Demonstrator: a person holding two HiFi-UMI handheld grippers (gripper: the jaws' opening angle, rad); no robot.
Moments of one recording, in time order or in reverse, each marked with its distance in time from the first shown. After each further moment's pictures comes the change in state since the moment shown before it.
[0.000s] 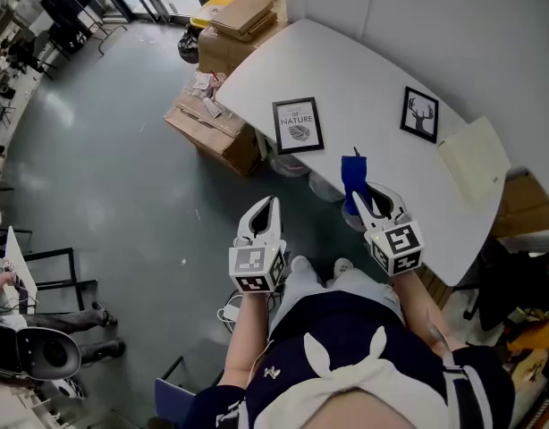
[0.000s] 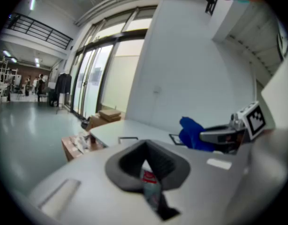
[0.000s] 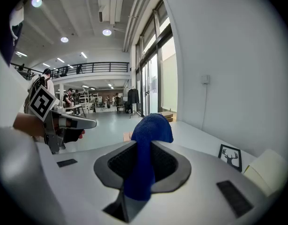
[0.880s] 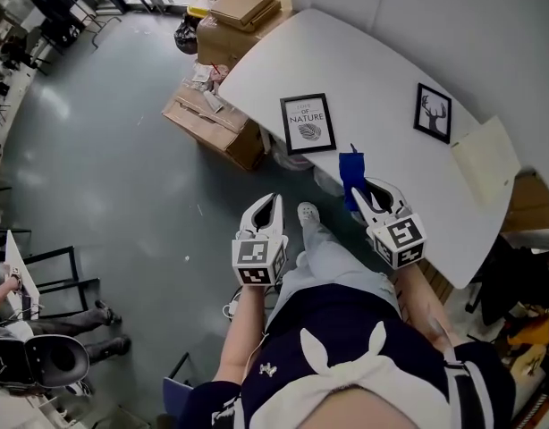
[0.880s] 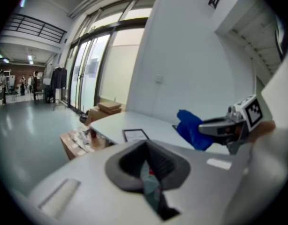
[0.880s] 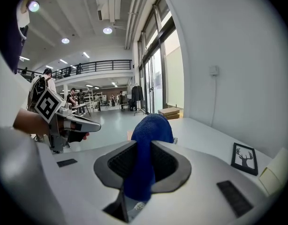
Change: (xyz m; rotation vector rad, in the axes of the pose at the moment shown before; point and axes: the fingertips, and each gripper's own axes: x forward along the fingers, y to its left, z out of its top) left arm 0.039 0.046 -0.024 0.021 0.106 -0.029; right arm 0.062 0.005 -0.007 0.002 0.032 0.070
